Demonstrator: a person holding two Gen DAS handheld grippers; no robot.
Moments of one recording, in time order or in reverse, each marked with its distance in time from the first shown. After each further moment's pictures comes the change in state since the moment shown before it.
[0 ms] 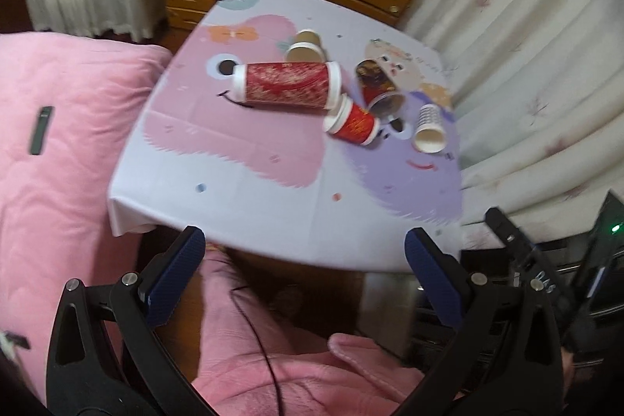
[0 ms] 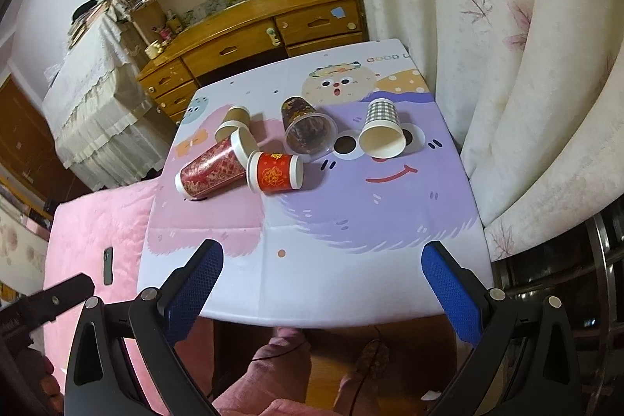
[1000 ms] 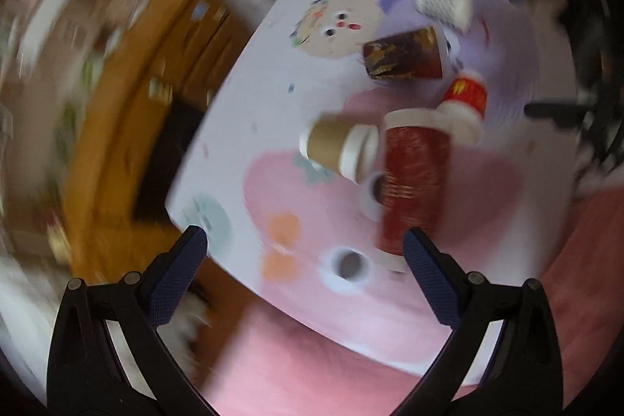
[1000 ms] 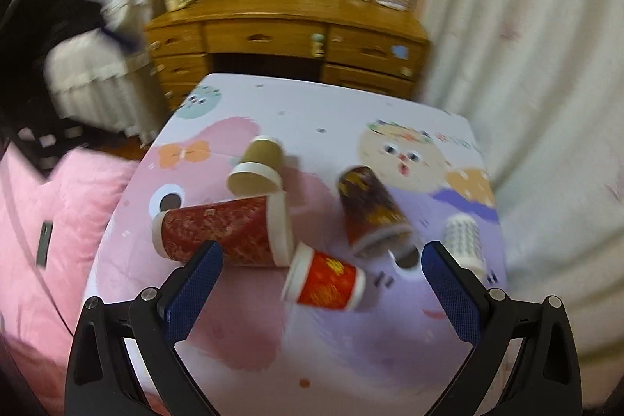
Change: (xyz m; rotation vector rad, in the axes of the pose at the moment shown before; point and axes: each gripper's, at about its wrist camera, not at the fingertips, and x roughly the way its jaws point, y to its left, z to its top) left arm 0.148 -0.012 0.275 1.501 0.019 0.125; right arm 0.172 0.202 0.112 -0.445 -0.065 -0.115
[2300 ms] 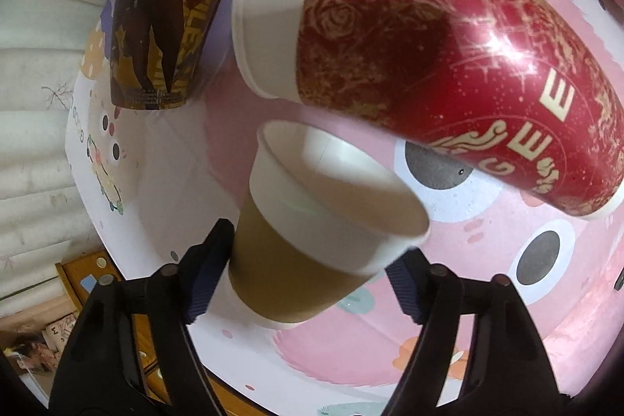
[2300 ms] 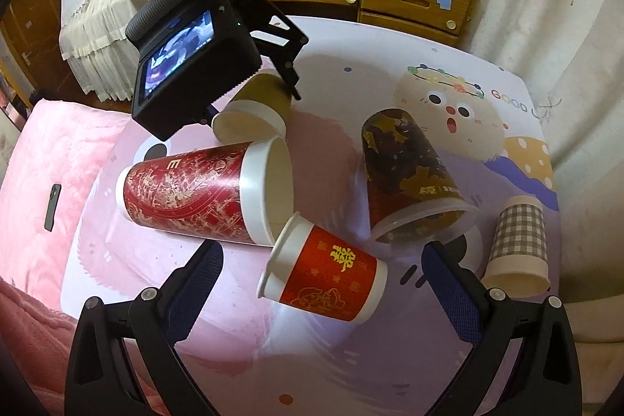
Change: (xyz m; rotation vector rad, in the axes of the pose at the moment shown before) left arm 0.218 -0.086 0.012 1.196 -0.150 -0.173; right arm 0.114 -0.035 -0.040 0.023 0.177 0.131
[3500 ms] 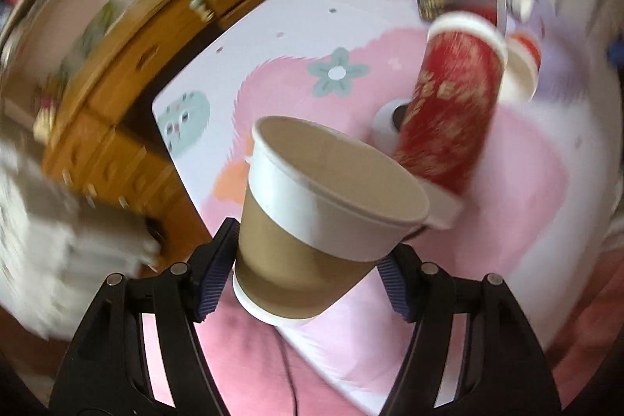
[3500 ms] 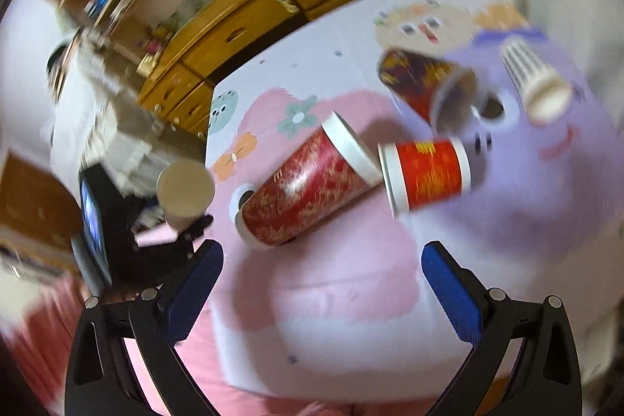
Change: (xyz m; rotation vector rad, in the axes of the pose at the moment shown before) left arm -0.159 -0.140 -0.067 -1.685 0.118 0.216; right arm -0.095 0.053 -0.057 0.715 -0.001 0.248
